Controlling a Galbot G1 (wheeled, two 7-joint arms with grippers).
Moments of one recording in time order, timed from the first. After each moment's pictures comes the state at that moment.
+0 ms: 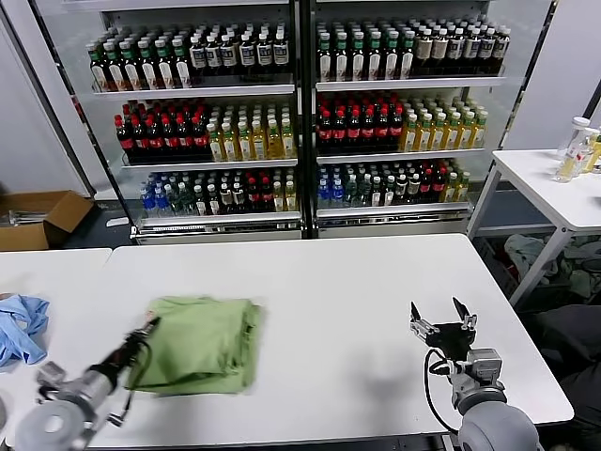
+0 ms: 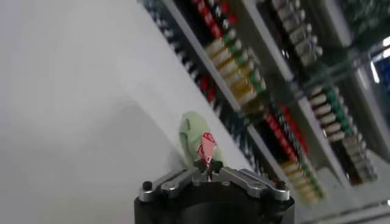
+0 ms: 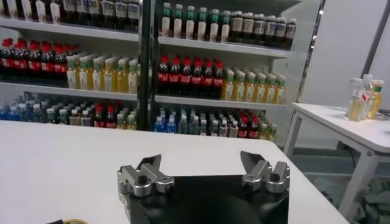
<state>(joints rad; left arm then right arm) 1.36 -1.15 -0.85 -1.84 -1.53 0.52 -0.19 -1.37 1.06 0.45 2.12 0.41 -0.39 0.31</state>
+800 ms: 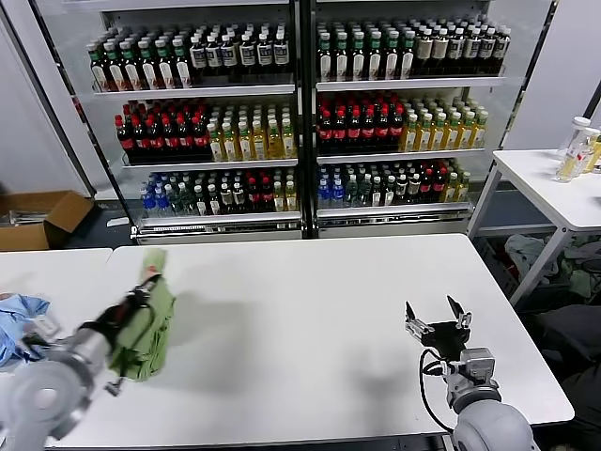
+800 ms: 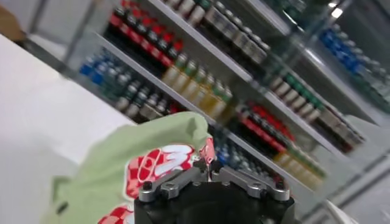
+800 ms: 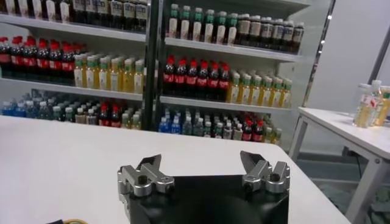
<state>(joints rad) 1.28 -1.03 -0.73 -2.08 -1.40 0.50 -0.36 -1.36 1.05 0.42 2.10 0.38 -0.39 0.30</state>
